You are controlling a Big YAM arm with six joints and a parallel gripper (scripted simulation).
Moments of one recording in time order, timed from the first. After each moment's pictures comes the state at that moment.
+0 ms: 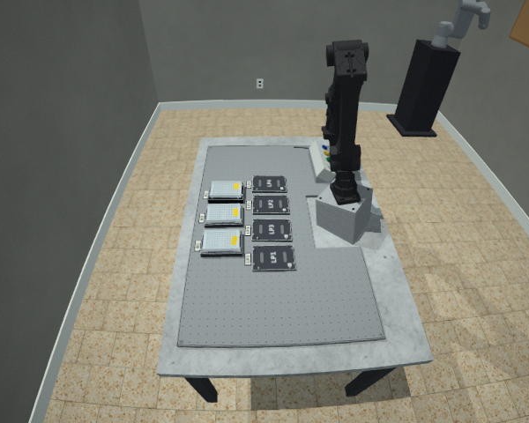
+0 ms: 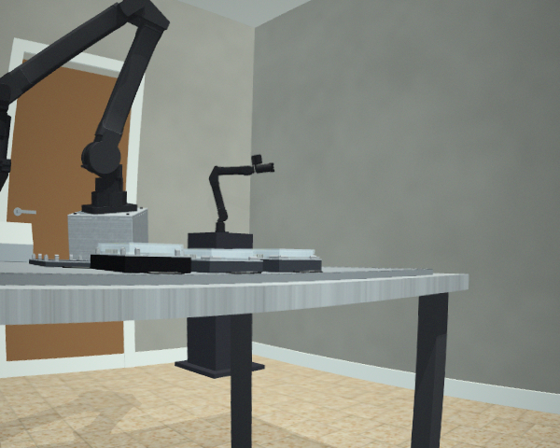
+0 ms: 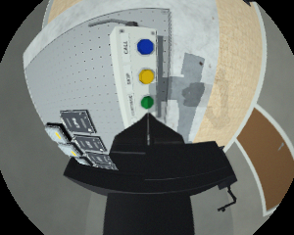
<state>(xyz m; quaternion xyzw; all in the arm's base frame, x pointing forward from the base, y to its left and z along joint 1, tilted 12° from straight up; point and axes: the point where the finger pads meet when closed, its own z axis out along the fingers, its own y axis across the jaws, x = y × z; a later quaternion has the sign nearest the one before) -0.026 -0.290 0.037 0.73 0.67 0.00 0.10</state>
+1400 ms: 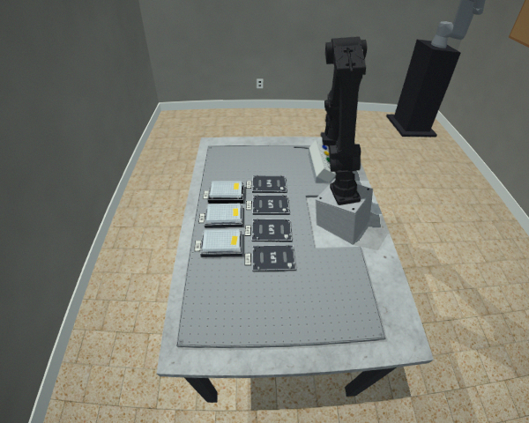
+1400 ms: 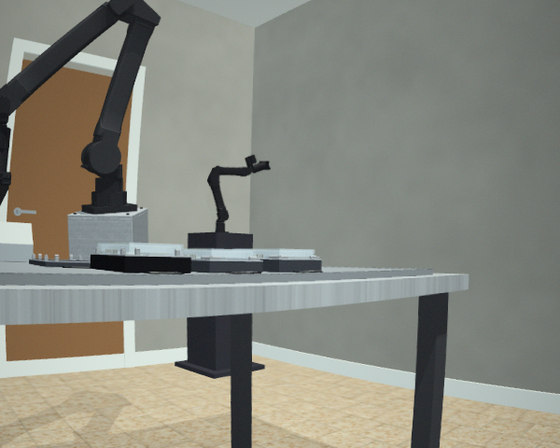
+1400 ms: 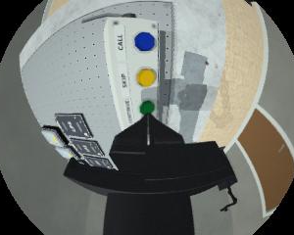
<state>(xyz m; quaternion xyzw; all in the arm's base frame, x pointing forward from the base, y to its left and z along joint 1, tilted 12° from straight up) -0.022 -0.290 0.009 0.73 0.68 0.01 0.10</state>
